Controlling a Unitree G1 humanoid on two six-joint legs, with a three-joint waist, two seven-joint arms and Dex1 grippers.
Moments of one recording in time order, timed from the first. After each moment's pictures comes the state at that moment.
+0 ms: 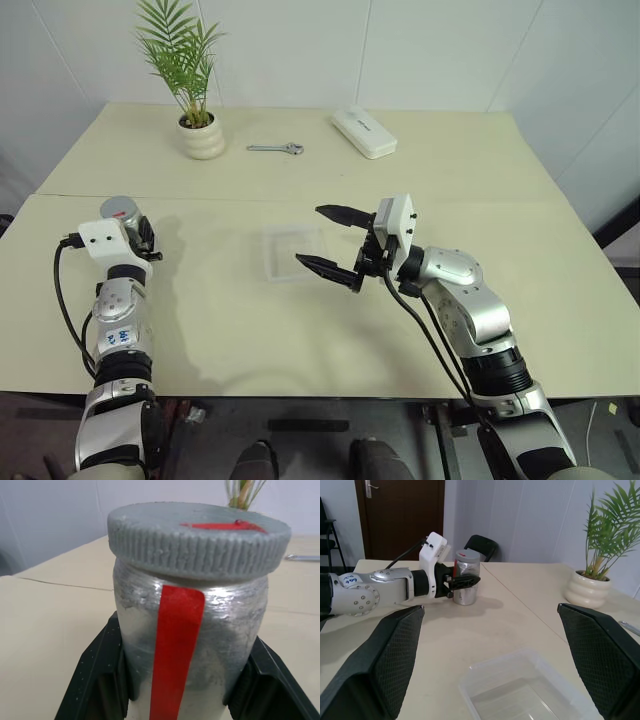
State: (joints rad) left arm -0.64 0.44 0.42 0.74 -0.19 -0.27 -0.03; right arm -0.64 -0.28 0.13 -0.05 0.37 0.20 0.90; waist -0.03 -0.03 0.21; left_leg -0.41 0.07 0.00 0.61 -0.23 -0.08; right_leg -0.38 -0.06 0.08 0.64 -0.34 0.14
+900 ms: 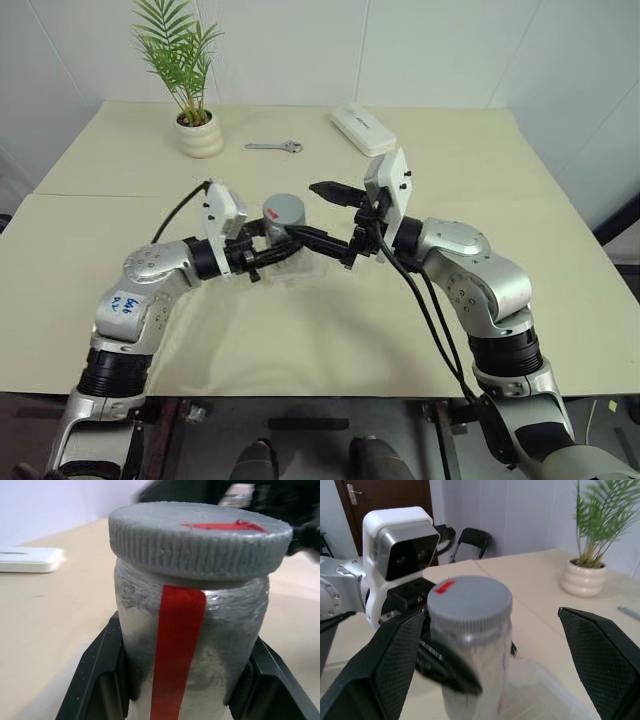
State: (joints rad) left arm -0.57 0.55 0.00 -0.10 -0.52 0.44 -0.82; right arm -0.78 -0.30 0.11 -0.20 0.48 0.63 0.73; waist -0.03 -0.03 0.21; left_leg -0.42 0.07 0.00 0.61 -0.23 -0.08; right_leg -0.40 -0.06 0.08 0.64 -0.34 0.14
